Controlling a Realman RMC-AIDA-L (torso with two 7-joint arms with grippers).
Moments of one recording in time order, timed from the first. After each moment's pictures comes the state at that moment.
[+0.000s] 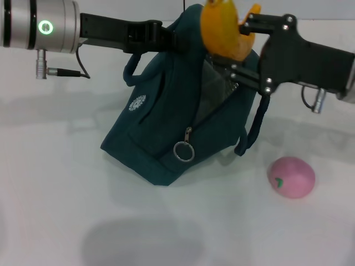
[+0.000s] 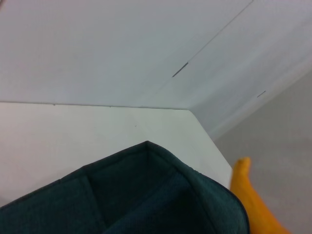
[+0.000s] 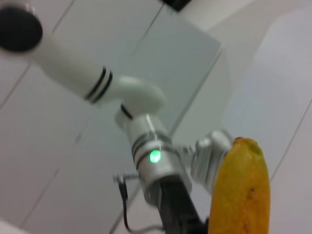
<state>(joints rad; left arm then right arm) -0.74 -2.06 0.88 0.95 2.02 1.52 -2.49 0.69 2.03 -1.03 -0.40 -1.32 -1.59 0.44</state>
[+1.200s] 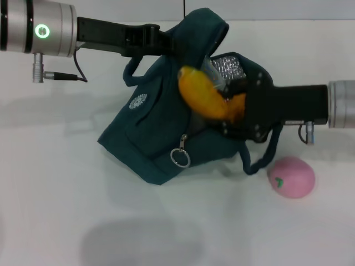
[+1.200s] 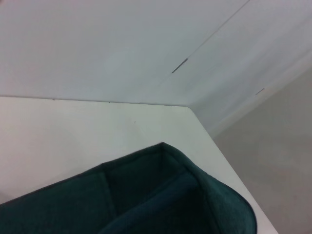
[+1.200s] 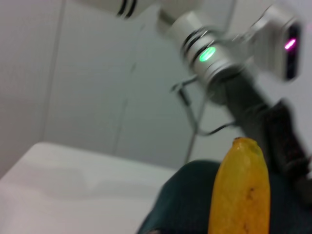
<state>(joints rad) -0.73 -2.06 0.87 0.95 2.02 1.54 -2.48 0.63 2.01 -1.27 -0.64 -1.51 -1.41 0.90</state>
